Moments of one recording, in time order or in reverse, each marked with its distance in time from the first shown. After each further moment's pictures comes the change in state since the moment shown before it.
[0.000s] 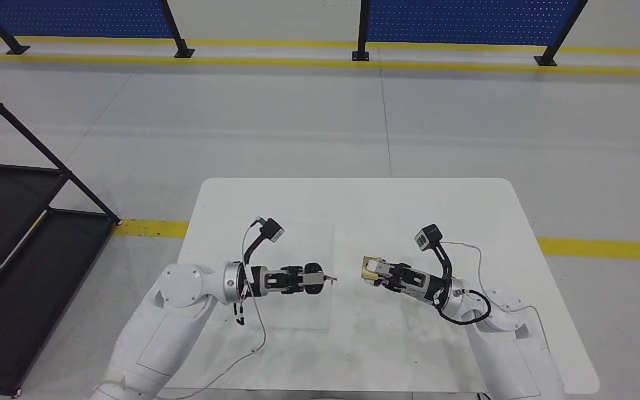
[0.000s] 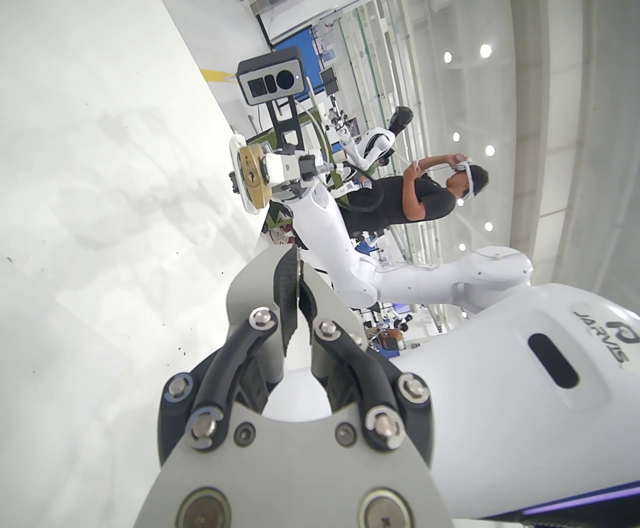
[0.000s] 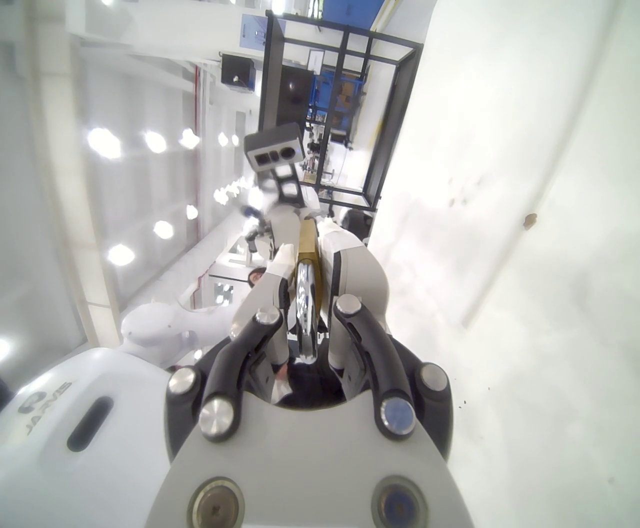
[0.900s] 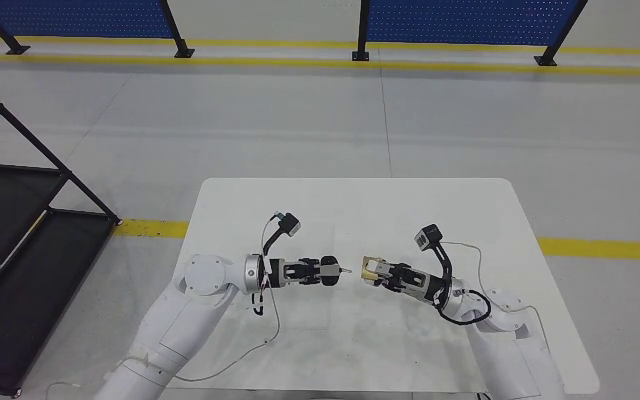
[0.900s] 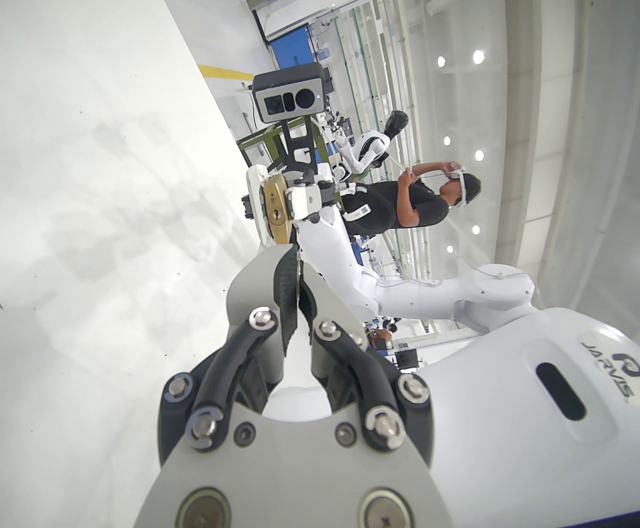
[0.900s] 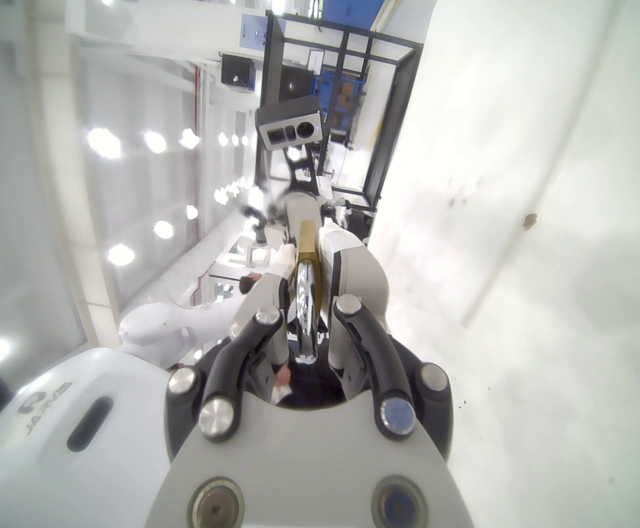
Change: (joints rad) left arm -0.133 -0.017 0.149 0.142 -0.024 -0.010 0.066; right arm 0.000 0.000 0.000 0.000 0.000 0.000 0.000
